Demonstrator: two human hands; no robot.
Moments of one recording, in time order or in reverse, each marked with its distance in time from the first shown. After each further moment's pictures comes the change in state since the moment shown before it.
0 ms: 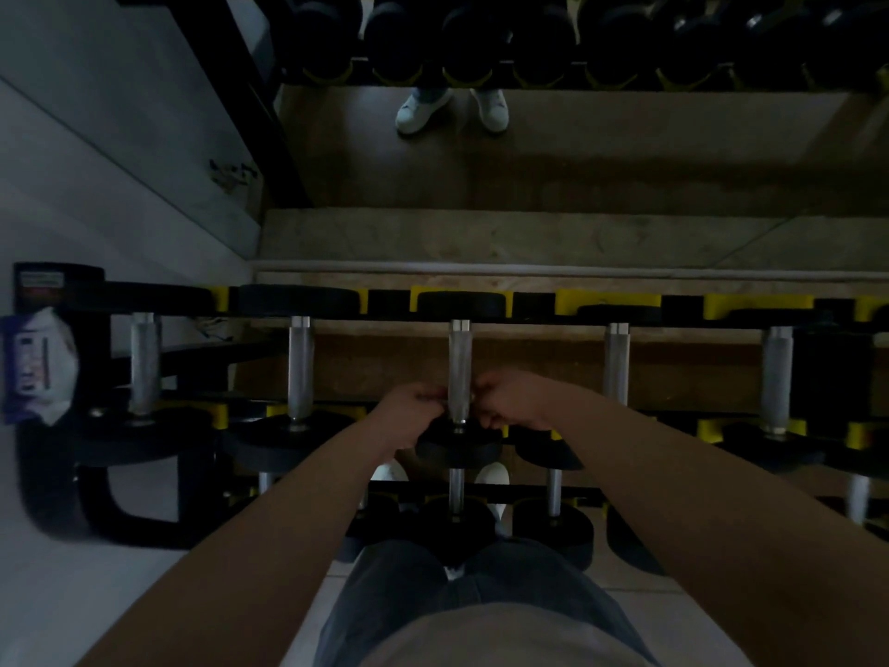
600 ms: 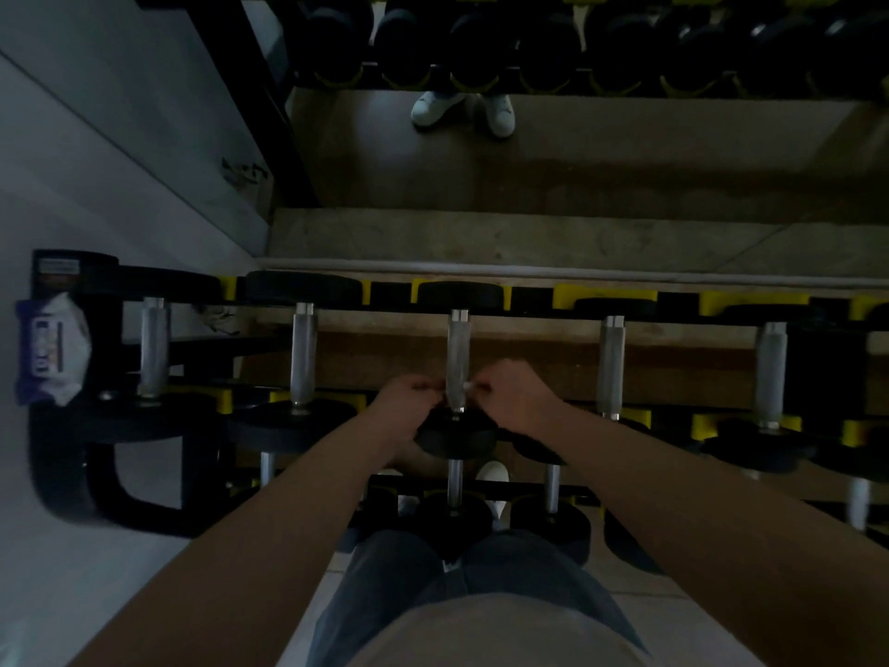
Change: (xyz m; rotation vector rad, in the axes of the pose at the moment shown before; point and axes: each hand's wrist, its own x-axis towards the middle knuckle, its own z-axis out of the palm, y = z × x) left_hand -0.010 -0.001 0.013 -0.133 0.136 -0.021; right_hand -0.014 0.012 0.015 -0.554 0.355 -0.219
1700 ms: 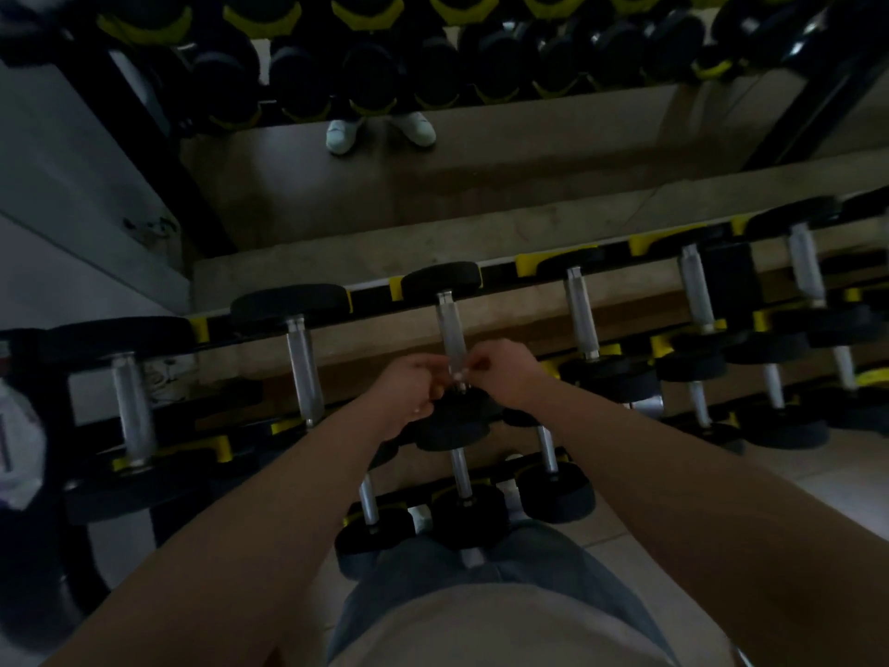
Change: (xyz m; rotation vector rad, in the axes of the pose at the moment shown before) left_hand -0.018 0.000 -0.040 0.098 -0.286 0.126; right_hand -0.043 -0.055 0.021 0.228 0.293 0.231
